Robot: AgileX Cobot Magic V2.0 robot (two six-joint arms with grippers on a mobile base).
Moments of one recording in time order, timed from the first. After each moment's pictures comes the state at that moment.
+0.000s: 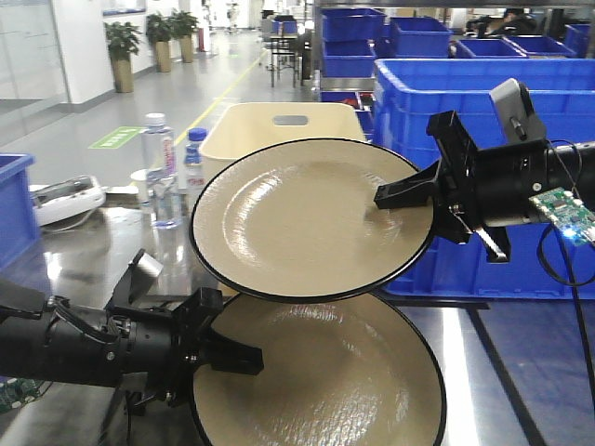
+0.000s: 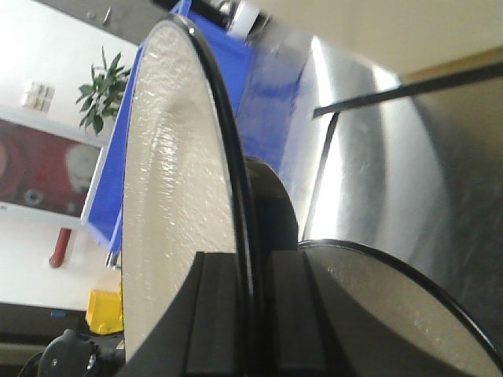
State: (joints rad) left arm -0.23 1.57 -1.13 -1.28 0.91 0.44; right arm 0.05 1.61 -1.60 1.09 1.03 -0.14
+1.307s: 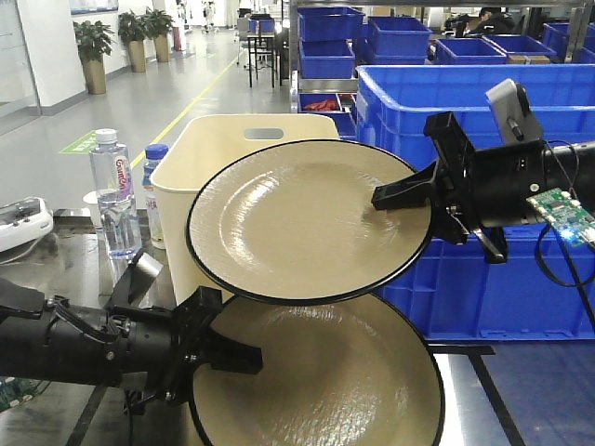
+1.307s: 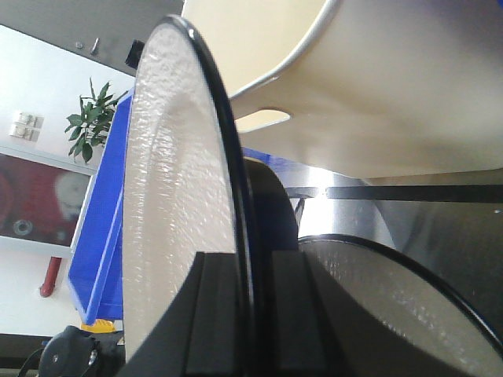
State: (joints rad) left arm -0.23 1.57 -1.13 -1.28 0.90 0.44; right arm 0.05 1.61 -1.60 1.09 1.04 -0.14
